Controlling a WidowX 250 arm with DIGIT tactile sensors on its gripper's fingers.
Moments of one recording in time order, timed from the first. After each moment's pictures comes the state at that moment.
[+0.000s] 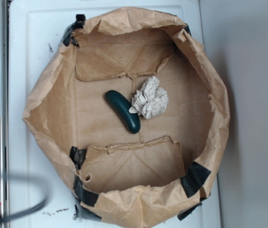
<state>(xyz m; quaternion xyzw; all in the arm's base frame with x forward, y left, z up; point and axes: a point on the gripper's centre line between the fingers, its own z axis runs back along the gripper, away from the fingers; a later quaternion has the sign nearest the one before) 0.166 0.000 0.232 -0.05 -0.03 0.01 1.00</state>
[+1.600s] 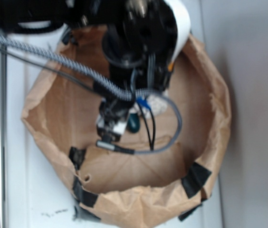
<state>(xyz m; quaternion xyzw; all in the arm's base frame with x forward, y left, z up) 0.263 0.028 0.101 -0.10 -0.04 -0.18 0.98</state>
